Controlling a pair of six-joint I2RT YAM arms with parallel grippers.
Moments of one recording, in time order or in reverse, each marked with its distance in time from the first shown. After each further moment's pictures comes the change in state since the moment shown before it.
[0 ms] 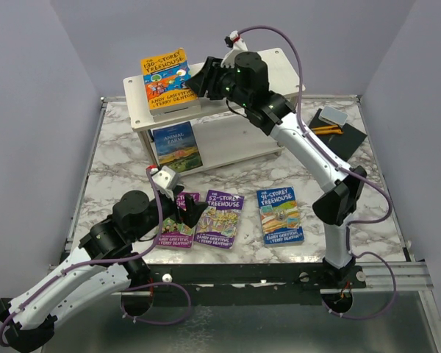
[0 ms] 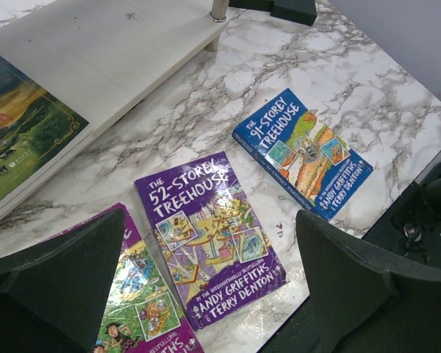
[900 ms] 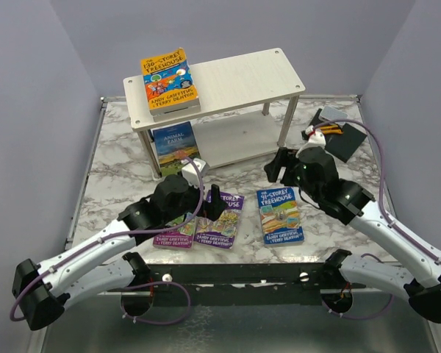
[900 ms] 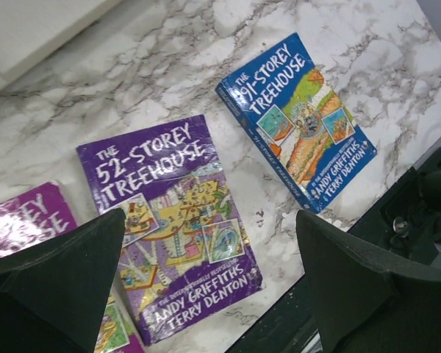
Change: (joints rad) left arm 0.000 0.317 0.000 0.119 0.048 -0.163; right arm 0.004 -1.037 -1.248 -0.111 0.390 0.033
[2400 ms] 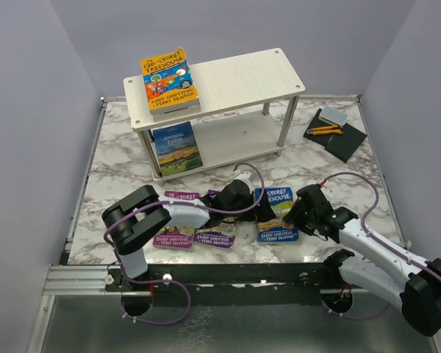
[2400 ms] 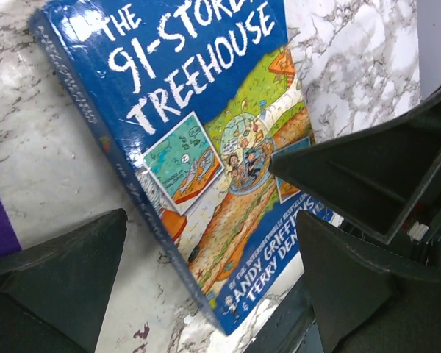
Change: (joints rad) left arm -0.137 0.909 0.112 0.638 0.143 -0.456; right arm -0.190 -0.063 -0.594 -0.121 -0.137 0.439
